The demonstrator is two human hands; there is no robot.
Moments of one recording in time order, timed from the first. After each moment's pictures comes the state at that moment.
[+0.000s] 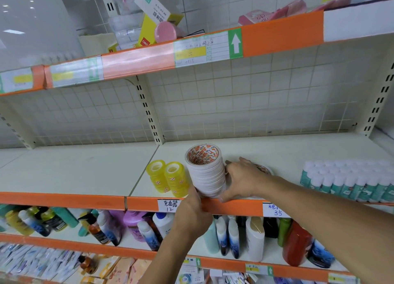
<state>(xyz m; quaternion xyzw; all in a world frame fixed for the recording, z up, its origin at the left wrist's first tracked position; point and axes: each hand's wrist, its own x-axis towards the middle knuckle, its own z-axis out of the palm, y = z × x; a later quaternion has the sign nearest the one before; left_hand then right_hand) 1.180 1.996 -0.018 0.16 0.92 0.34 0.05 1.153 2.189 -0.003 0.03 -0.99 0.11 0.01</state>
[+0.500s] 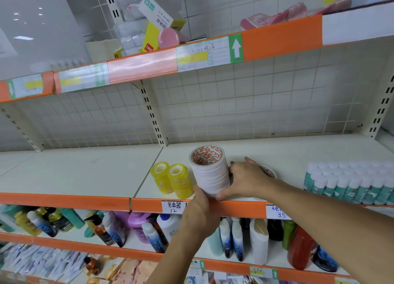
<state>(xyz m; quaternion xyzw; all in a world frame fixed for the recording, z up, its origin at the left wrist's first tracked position) 1.184 2.006 -0.013 0.17 0.93 0.34 0.06 1.159 2.184 0.003 -0.01 -0.99 0.14 0.03</state>
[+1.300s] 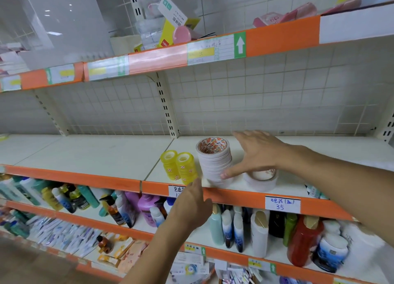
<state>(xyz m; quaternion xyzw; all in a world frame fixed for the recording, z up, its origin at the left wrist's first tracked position) 1.210 1.980 0.009 0.17 0.96 0.24 0.04 1.199 2.197 0.089 0.06 -1.00 0.04 0.03</state>
